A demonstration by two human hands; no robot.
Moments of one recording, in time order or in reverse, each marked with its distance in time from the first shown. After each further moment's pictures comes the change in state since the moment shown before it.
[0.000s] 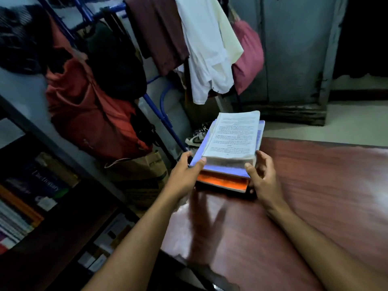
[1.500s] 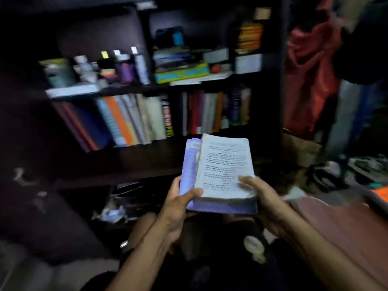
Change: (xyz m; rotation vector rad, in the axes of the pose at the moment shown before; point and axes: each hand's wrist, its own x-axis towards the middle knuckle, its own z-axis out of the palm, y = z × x) left_hand -0.359 -0.166 -0.158 -0.840 0.877 -0.244; right_hand -0.251 -0.105 0.238 0.127 -1.195 0.514
